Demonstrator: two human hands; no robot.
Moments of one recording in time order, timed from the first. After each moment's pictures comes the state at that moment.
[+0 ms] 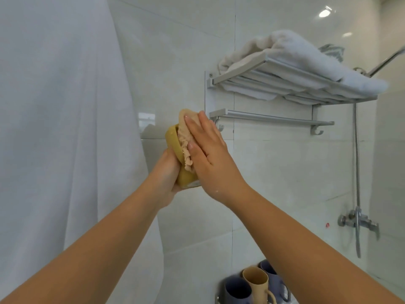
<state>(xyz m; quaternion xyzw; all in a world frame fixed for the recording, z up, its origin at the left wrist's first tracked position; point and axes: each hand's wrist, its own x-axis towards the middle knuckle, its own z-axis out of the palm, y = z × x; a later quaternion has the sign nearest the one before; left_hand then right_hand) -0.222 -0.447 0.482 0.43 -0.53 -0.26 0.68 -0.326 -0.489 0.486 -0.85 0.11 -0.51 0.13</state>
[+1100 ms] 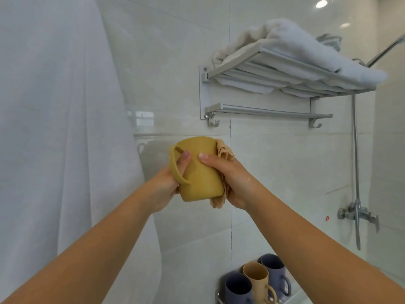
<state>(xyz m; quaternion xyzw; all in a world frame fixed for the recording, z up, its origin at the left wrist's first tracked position) -0.203 -0.465 0.458 0.46 -0.57 -0.29 0.62 -0.353 -0.514 0.471 -0.66 0.06 -0.39 0.64</state>
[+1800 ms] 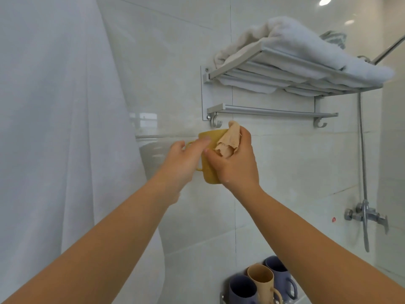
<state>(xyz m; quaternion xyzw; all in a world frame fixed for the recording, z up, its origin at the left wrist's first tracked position) -0.241 -0.463 0.491 0.57 -0.45 -0.20 0.66 -0.336 -0.535 0.471 -0.70 0.22 -0.62 0.28</state>
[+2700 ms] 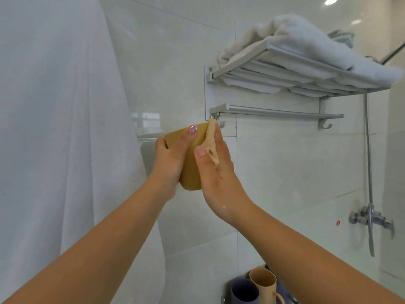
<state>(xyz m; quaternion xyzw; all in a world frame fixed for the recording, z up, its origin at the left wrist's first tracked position) -0.217 -0.468 0.489 0.45 -0.46 -0.17 0.75 -0.323 -0.501 0.457 -0.79 0.09 -0.53 0.29</state>
